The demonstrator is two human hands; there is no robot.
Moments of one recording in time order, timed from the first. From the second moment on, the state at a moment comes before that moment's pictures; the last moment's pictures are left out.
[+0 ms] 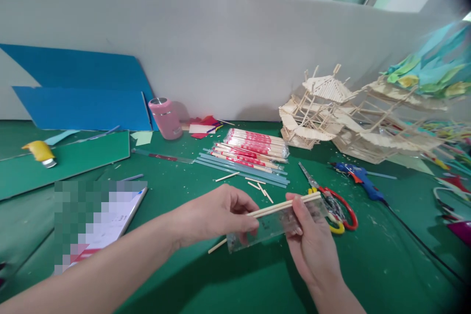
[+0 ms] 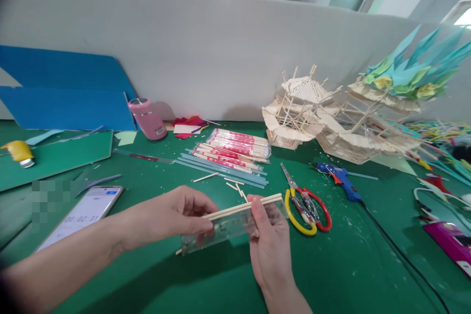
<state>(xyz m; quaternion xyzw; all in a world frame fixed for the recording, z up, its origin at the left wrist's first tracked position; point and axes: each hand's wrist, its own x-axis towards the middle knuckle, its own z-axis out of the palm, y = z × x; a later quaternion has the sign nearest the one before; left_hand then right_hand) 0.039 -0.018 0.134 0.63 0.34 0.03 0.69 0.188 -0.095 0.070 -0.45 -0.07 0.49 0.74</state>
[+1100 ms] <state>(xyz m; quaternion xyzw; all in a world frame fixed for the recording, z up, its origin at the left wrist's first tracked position) 0.047 -0.026 0.126 0.64 0.43 0.11 0.62 0.186 -0.090 0.070 -0.44 -0.10 0.48 0.75</state>
